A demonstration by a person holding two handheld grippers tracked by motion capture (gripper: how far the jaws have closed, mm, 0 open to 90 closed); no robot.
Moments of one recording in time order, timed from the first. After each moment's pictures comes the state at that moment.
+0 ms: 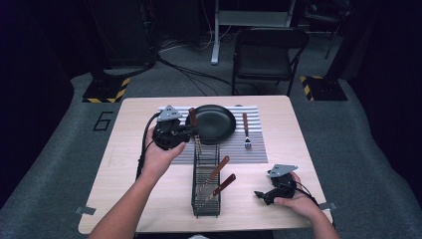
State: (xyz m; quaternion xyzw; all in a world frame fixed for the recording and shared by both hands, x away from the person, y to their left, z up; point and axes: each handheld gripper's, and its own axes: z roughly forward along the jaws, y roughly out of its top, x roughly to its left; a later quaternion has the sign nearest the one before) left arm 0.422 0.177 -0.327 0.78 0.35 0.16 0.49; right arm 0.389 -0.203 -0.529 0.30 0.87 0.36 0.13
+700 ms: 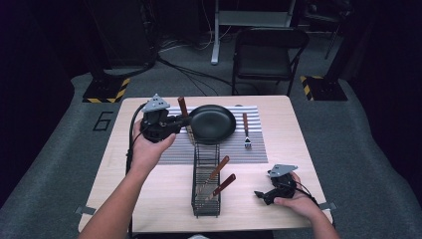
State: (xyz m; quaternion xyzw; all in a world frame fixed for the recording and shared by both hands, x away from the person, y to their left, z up) left arm 0.417 0.199 -0.295 0.77 0.36 0.18 0.50; right arm 0.389 -0.203 -0.529 0.30 0.87 0.36 0.13
